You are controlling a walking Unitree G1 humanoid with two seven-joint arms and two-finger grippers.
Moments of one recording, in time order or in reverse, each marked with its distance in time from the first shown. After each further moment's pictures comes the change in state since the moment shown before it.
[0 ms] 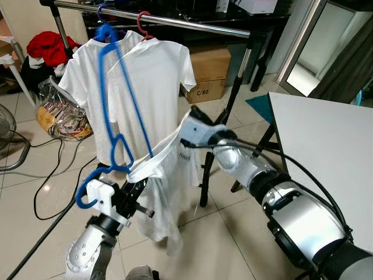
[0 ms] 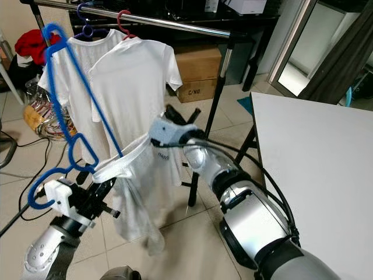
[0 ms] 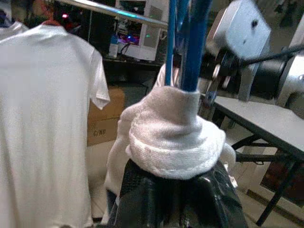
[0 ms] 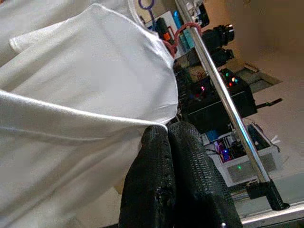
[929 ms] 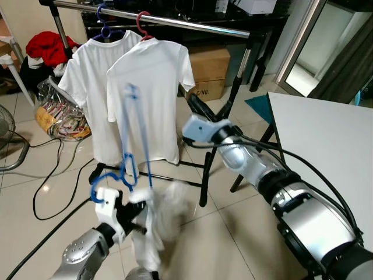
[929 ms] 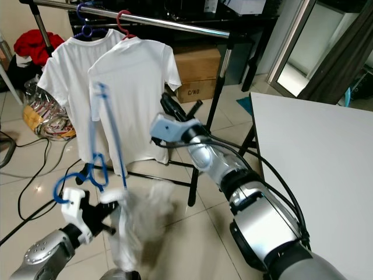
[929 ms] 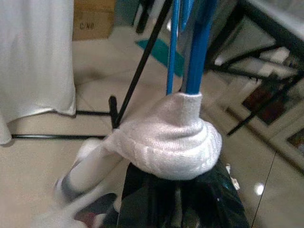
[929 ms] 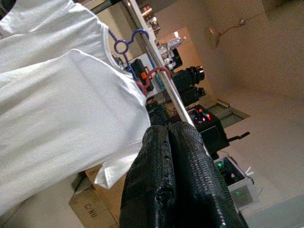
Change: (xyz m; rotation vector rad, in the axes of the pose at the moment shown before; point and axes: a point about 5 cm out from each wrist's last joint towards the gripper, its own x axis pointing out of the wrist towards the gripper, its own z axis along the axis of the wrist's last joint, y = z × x) left arm -0.017 0.030 -0.052 -0.150 0.469 -0.023; right arm -0.010 -0.011 0.004 -0.033 -0.182 -0.082
